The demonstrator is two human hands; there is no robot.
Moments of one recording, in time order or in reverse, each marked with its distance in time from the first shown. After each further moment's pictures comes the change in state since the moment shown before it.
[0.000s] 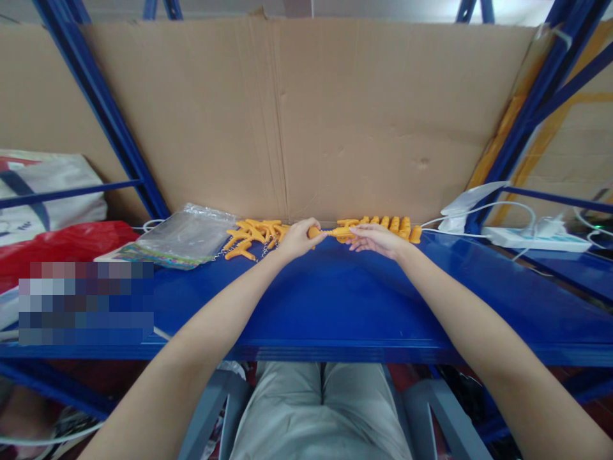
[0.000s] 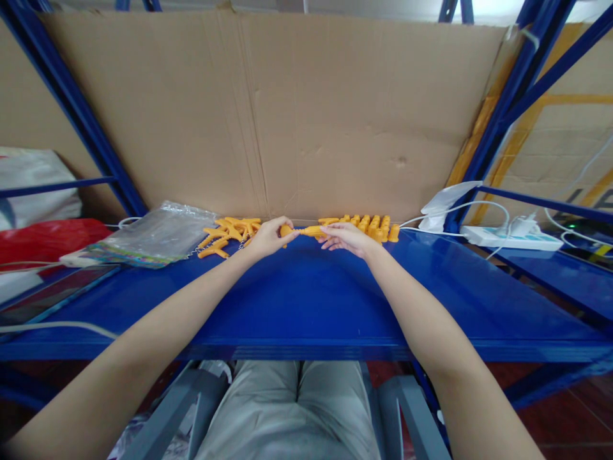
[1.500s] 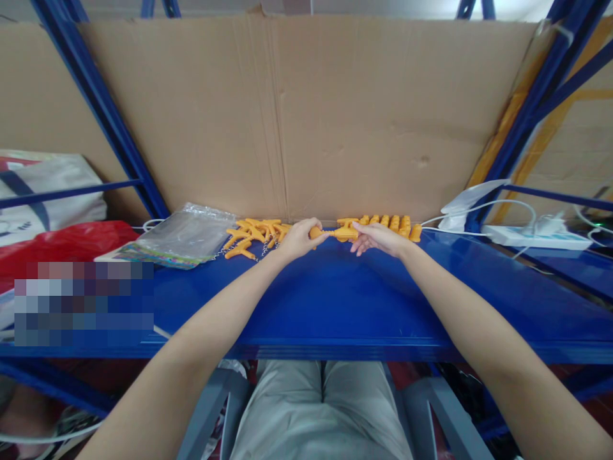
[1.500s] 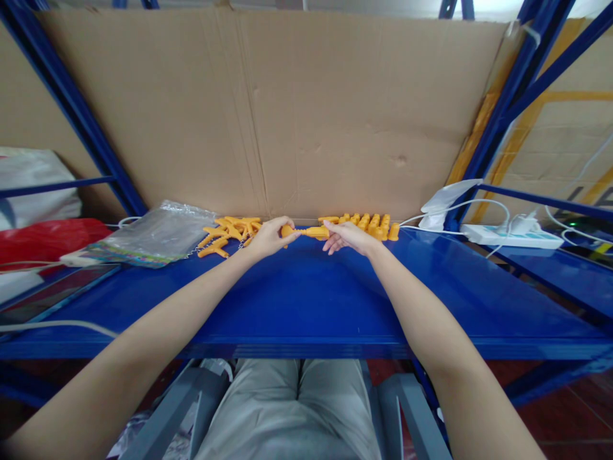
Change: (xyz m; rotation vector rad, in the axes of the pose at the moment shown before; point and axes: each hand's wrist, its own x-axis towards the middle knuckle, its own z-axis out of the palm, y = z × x) left_hand 0.000 0.003 0.002 0.036 0.003 0.054; right_hand -0.005 -0.006 -0.001 -0.258 -0.020 0.006
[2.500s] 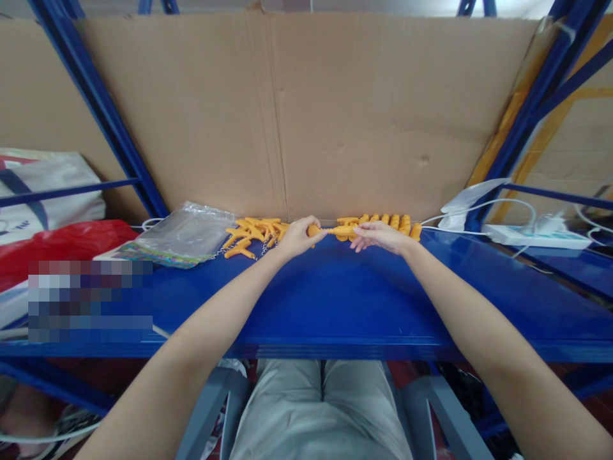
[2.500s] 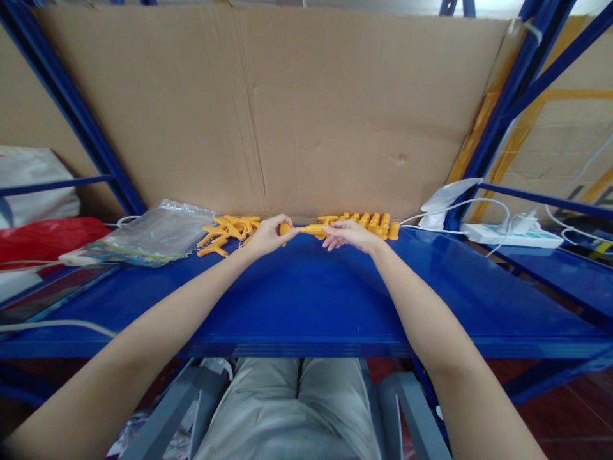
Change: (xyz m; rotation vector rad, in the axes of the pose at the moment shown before) left_hand -0.001 -0.003 0.000 -0.146 -0.011 -0.076; right_hand 0.001 0.007 -0.011 -0.006 -0.036 -0.087
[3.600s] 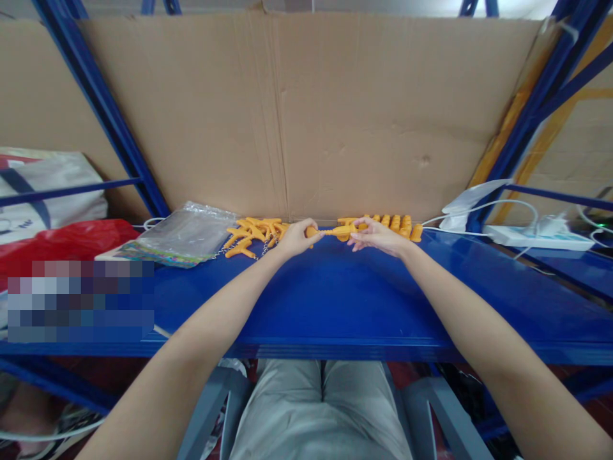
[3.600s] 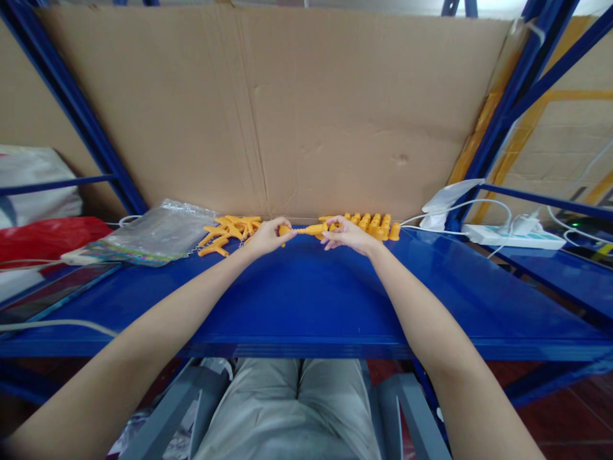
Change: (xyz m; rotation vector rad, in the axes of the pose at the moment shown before) left_hand -0.002 -0.010 0.000 -0.041 -0.039 -0.101; right_hand 0.004 0.007 0.007 0.128 0.046 -0.006
